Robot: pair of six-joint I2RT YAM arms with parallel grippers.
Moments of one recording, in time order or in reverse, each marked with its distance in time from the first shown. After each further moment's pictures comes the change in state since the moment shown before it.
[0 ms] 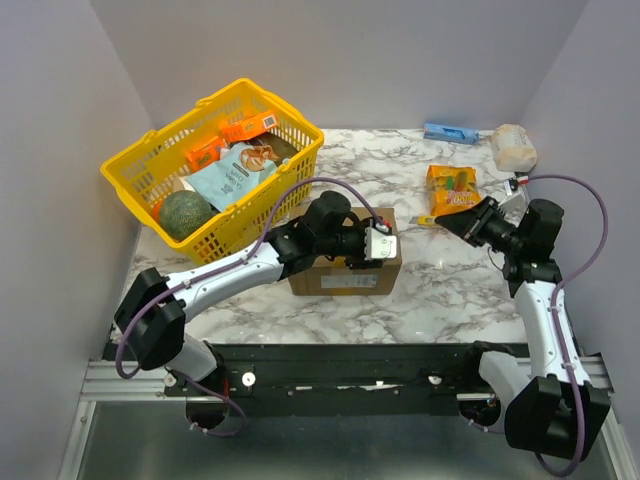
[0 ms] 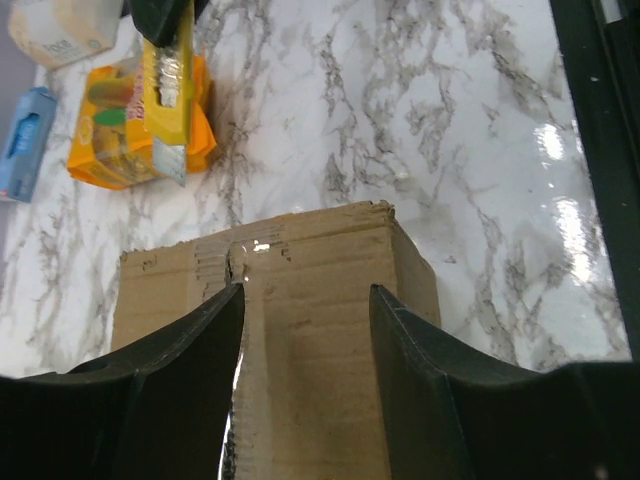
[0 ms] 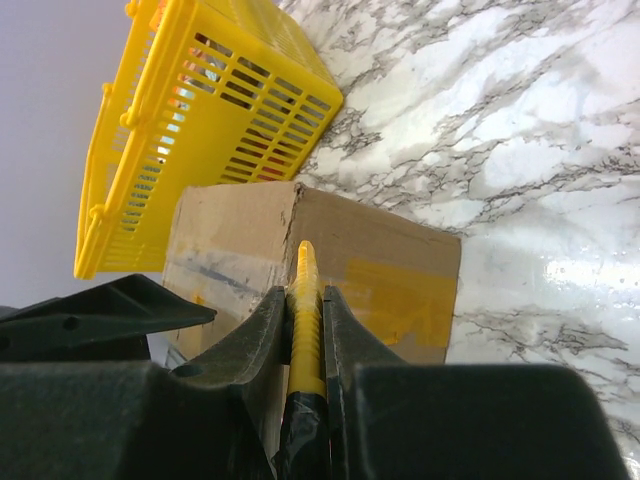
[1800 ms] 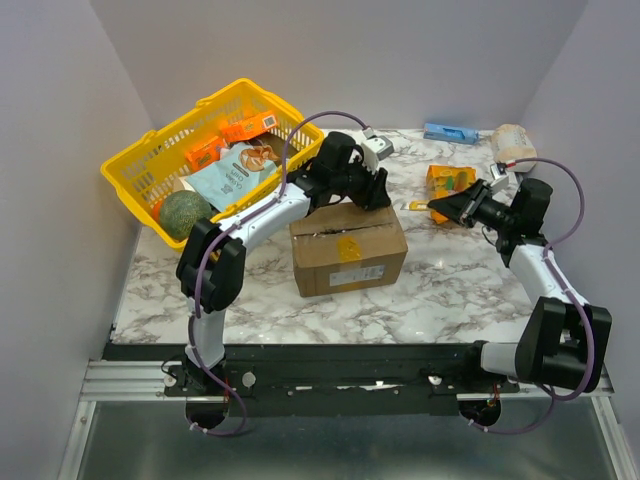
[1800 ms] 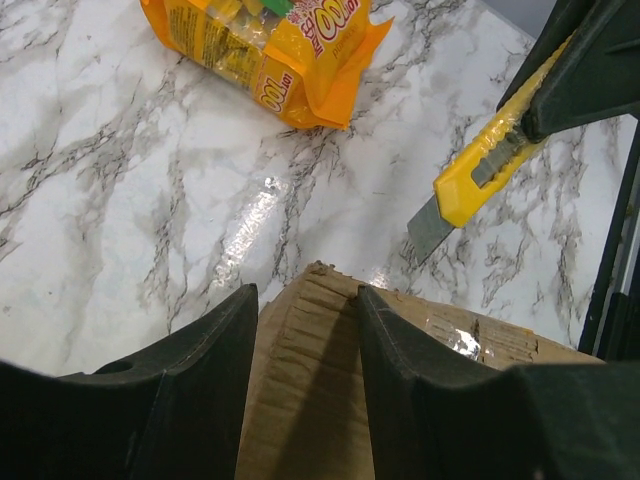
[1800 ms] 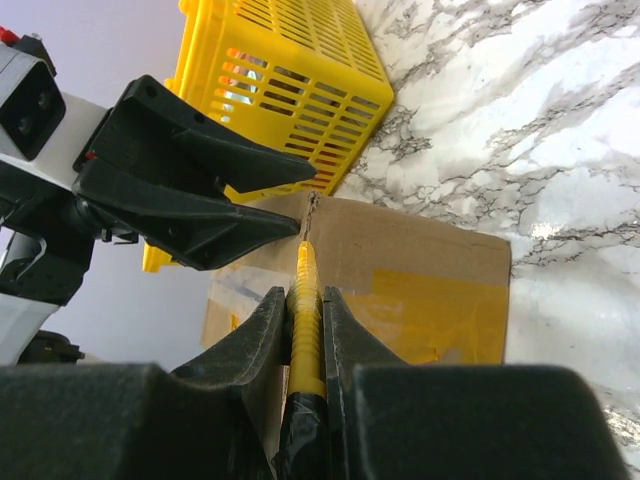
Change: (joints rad) left arm 0.236 0.462 0.512 -0.070 0.003 -0.693; right arm 0.000 0.369 0.074 0.326 -0.183 0.163
